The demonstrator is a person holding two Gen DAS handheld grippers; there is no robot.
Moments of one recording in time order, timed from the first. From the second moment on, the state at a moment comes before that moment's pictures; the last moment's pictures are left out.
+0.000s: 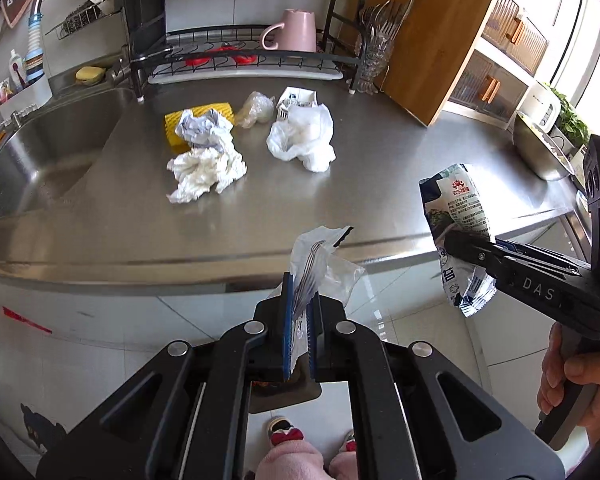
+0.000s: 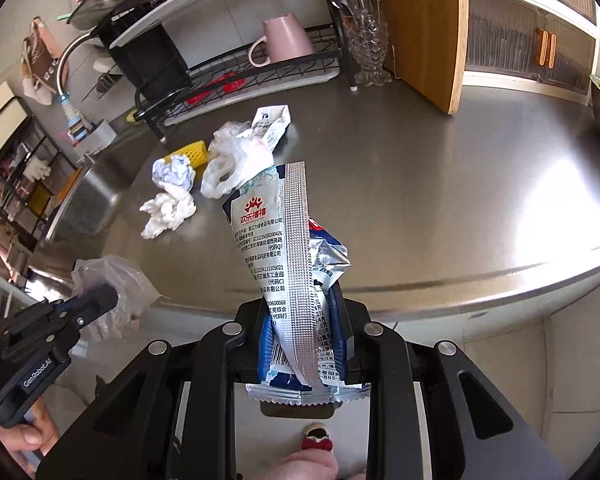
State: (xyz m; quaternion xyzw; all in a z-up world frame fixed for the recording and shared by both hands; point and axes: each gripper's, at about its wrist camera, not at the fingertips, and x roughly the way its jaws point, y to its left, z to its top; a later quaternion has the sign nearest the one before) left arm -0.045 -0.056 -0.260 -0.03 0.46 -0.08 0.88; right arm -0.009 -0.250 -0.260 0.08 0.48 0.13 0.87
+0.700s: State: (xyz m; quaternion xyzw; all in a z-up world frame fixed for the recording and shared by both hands) left arm -0.103 -0.028 -0.443 -0.04 0.57 -0.08 0.82; right arm -0.071 -0.206 -0.430 0.09 0.60 0.14 0.78
